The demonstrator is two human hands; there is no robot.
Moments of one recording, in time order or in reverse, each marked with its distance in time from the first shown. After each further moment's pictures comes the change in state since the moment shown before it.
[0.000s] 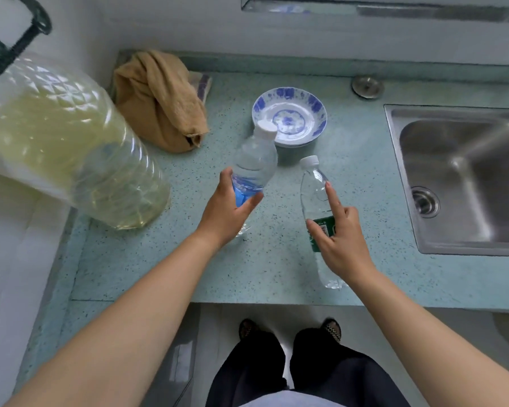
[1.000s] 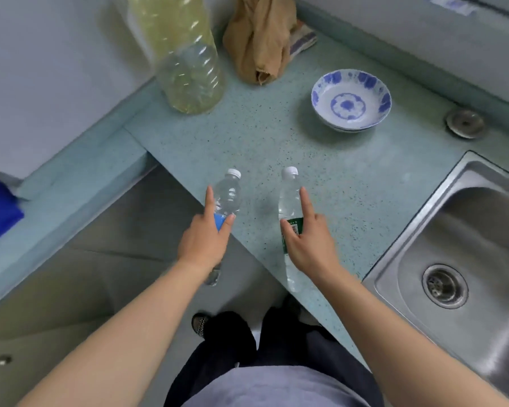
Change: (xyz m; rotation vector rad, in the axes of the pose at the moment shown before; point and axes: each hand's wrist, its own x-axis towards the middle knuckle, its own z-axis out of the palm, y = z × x) left_hand -0.151 0.077 0.173 0.331 0.453 -0.909; right_hand 0.015 0.079 -0.085 -0.139 -0.680 -0.256
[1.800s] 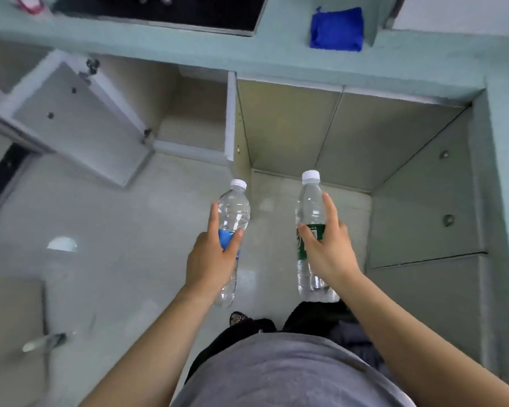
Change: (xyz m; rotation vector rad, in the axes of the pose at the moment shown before) left_hand -0.465 -0.275 0.074 -0.587 0.502 -0.864; right_hand -0.349 -0.024 0.212 -0.326 -0.735 -0.497
